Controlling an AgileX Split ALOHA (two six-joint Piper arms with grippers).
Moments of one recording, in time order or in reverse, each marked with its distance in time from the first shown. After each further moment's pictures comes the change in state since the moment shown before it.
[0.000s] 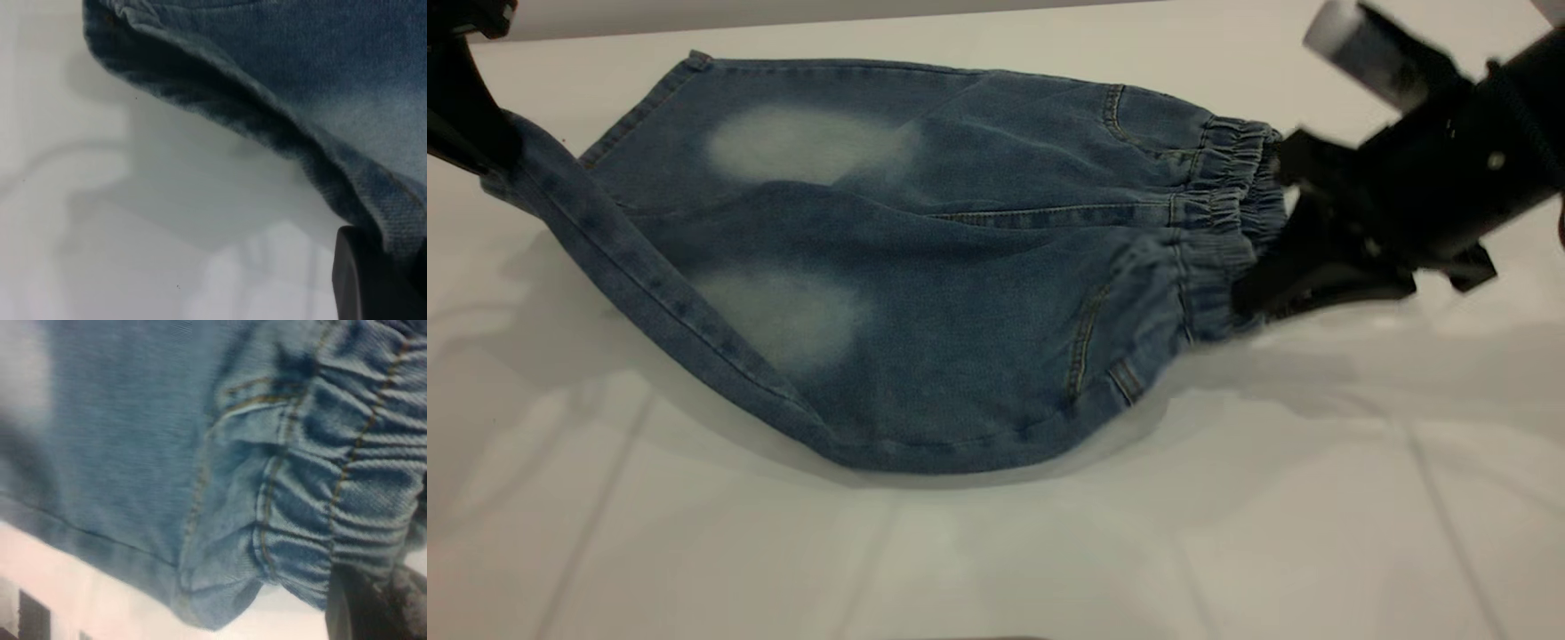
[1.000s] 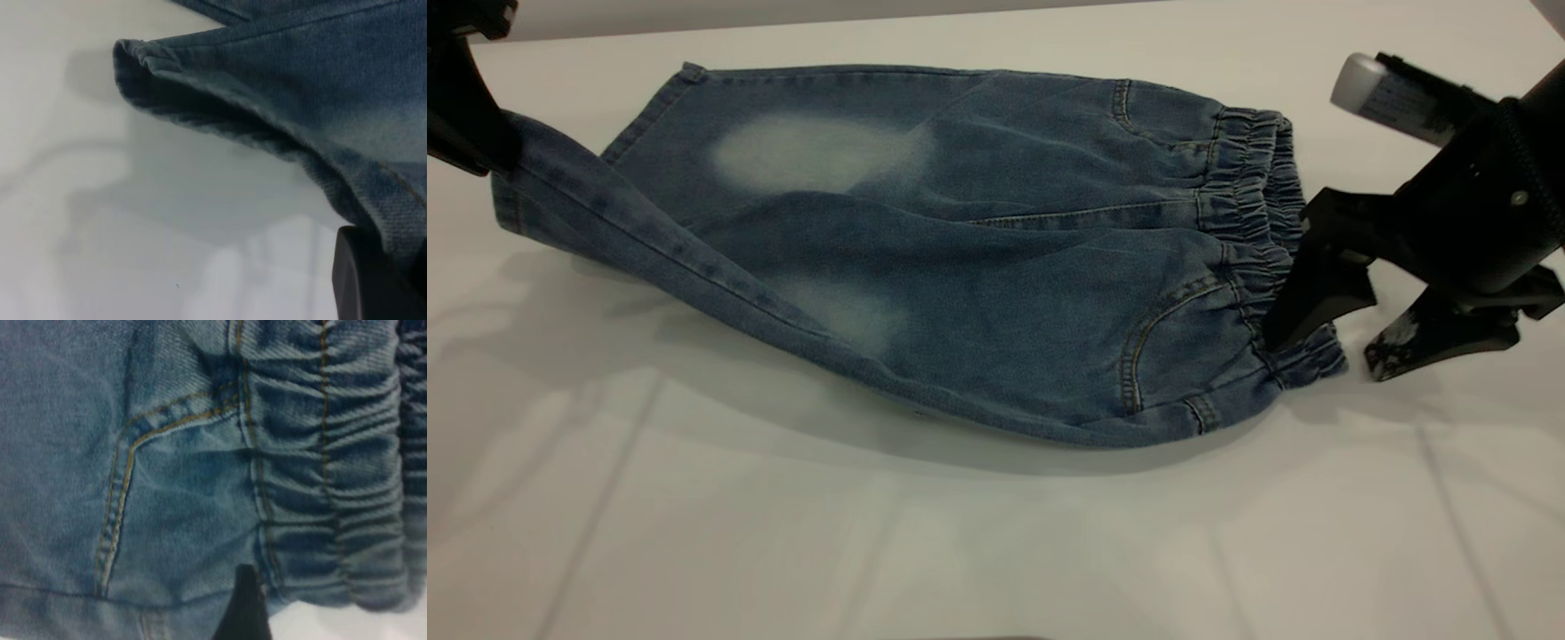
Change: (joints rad) left arm 0.000 0.000 0.002 0.001 -0.001 0.000; right arm 0.000 0.038 0.003 -0.224 -0.179 0.229
